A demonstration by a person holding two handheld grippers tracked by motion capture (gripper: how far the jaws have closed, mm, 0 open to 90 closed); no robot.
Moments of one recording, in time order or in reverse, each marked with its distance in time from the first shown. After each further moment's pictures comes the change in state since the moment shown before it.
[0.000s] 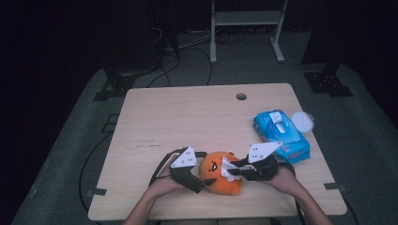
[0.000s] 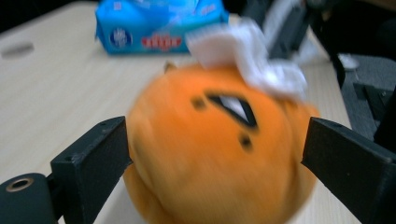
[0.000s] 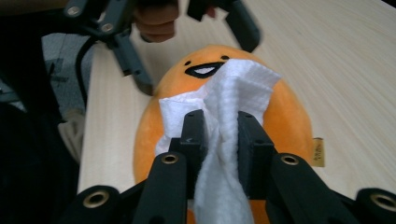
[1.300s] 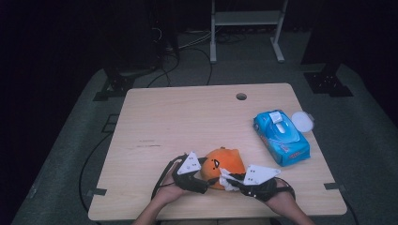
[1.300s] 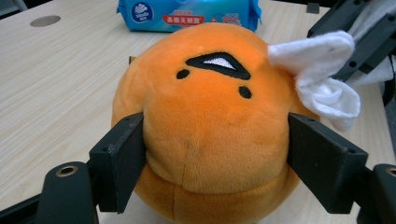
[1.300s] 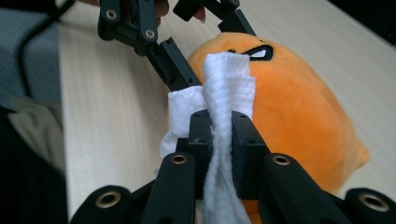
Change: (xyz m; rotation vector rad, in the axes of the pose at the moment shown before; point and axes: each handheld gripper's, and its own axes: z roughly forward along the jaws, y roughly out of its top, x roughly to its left) left arm -0.013 -0.016 0.009 0.050 0.134 -0.086; right arm 0.053 -0.014 0.010 0.028 -0.230 -0.062
